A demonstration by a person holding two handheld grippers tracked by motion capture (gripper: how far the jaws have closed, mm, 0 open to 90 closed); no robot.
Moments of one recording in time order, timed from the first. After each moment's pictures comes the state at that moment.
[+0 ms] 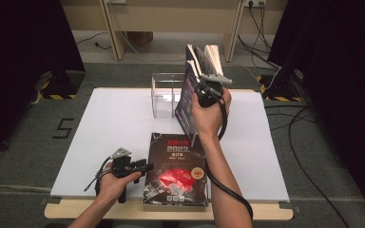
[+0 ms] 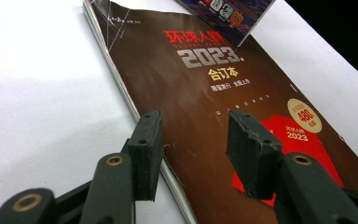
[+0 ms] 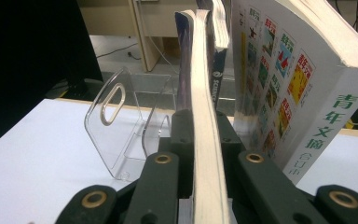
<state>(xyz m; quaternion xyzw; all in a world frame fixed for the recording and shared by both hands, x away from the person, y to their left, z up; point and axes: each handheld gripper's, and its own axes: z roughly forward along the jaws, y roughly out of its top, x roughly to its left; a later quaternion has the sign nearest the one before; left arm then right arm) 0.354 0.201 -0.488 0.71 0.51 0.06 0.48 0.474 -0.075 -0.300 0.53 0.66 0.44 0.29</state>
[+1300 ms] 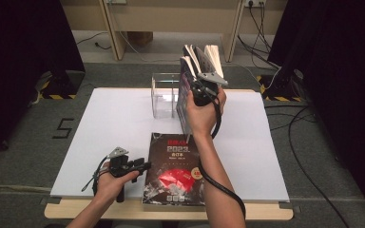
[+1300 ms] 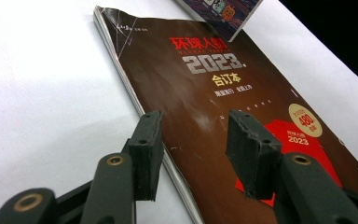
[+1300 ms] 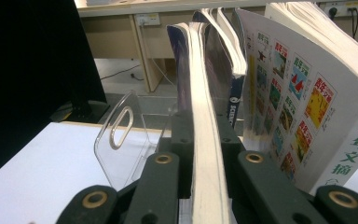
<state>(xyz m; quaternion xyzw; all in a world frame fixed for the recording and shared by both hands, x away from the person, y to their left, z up) 0.354 0.207 -0.485 0.71 0.51 0.06 0.49 0.478 -0.062 -0.302 0.53 0.63 0.48 0.31</state>
